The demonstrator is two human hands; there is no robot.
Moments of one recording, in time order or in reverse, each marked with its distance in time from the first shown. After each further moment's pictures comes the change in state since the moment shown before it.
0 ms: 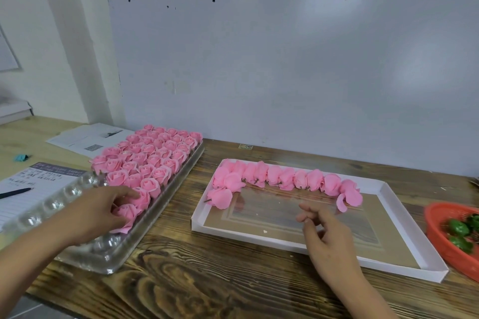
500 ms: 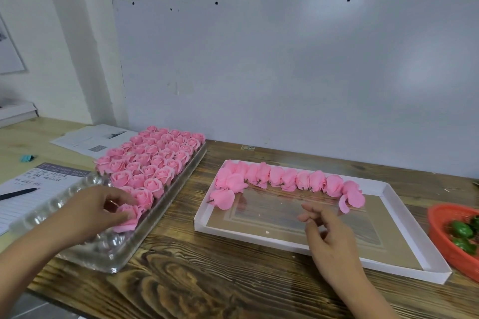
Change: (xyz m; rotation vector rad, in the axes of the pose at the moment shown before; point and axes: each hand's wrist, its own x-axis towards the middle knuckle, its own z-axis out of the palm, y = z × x) left_hand -0.011 -0.006 -0.007 -0.195 0.108 0.030; right_hand 0.000 -0.003 -0.001 -0.004 -0.002 -0.004
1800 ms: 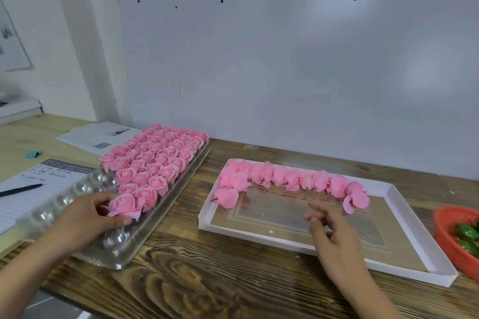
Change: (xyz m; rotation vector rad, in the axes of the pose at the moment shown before) left_hand -0.016 -0.015 0.009 -0.179 0.079 -0.170; right_hand 0.002 0.007 0.003 0.060 0.002 0.043
